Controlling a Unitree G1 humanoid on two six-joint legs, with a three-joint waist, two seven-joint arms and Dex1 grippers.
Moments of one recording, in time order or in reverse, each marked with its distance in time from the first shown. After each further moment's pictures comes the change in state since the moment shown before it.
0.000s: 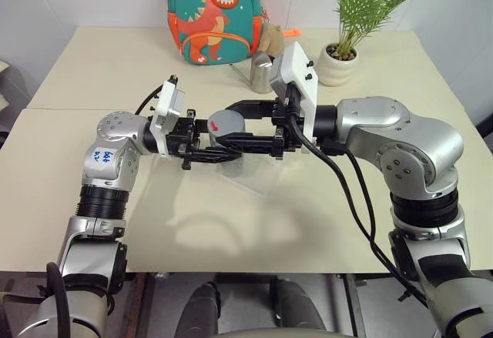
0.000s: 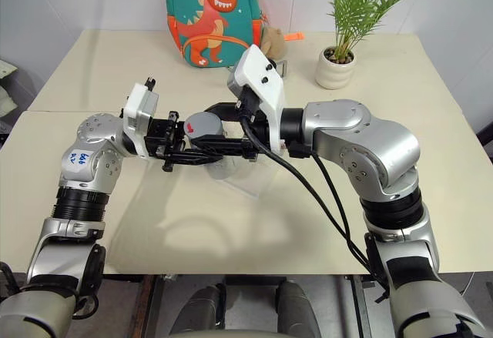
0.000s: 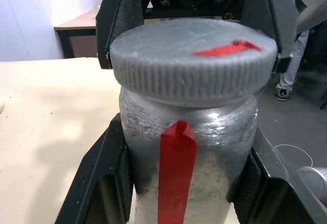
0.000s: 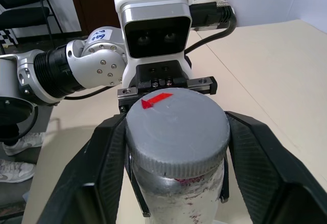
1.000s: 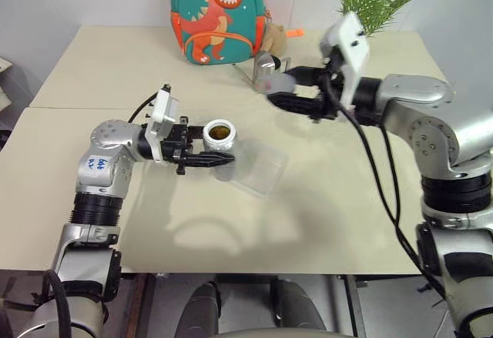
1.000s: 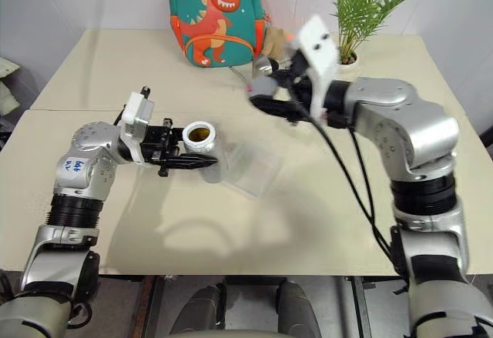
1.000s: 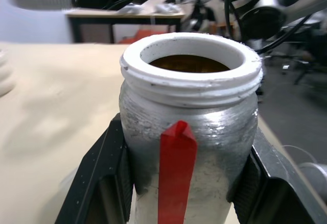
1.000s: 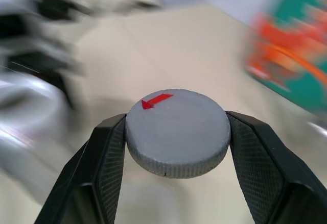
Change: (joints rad) left arm 0.065 0.061 0.039 -0.006 0.008 0.004 0.044; right arm 0.026 -0.206 -0.097 0.232 -0.194 -0.069 -0.066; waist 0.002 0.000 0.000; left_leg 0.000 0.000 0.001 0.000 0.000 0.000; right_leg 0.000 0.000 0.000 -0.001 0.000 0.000
